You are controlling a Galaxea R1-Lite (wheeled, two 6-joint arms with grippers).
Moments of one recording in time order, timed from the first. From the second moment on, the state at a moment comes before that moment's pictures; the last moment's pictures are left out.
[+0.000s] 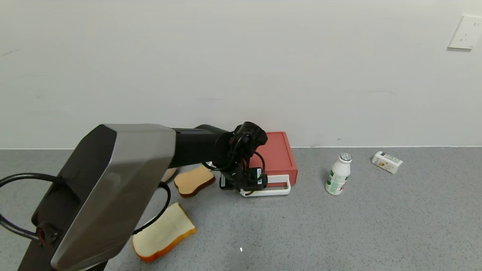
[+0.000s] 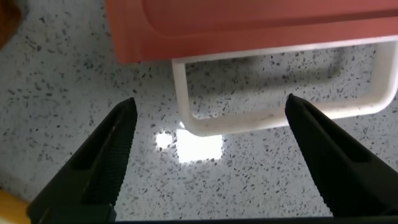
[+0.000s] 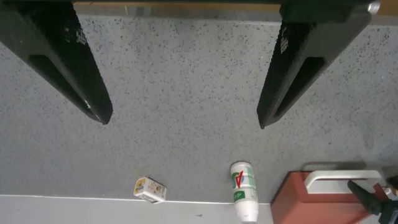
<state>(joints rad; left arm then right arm) -0.59 2.39 -1.98 0.61 0.17 -0.55 0.00 0.00 -0.01 0.01 0.01 0.01</state>
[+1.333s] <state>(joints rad) -0.64 2.41 -1.91 0.70 0.18 -0.64 0.00 0.00 0.00 0.01 0.01 0.01</state>
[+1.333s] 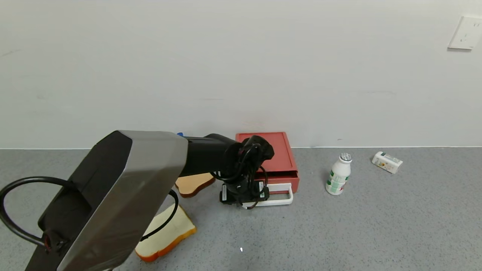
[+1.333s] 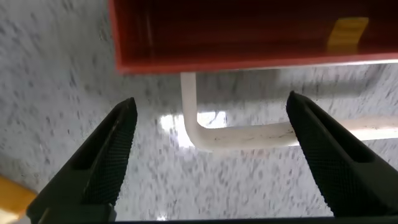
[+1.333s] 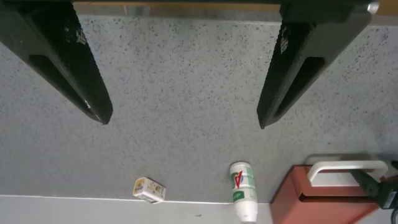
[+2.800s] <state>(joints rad) -0.79 2.20 -1.52 0.63 0.17 -0.74 0.00 0.00 0.00 0.01 0.01 0.01</state>
